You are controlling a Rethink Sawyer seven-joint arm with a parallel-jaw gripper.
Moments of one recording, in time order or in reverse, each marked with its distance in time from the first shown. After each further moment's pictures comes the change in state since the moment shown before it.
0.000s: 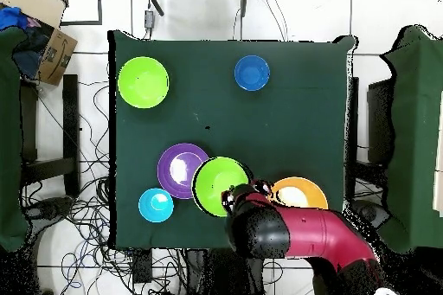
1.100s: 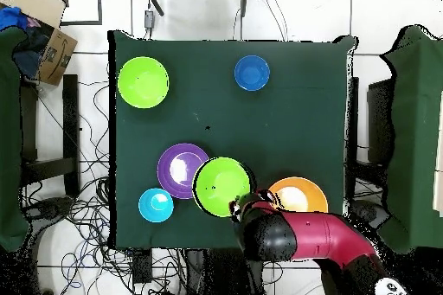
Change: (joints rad) arm -0.050 0.111 -0.017 0.002 -0.130 -0.030 0.000
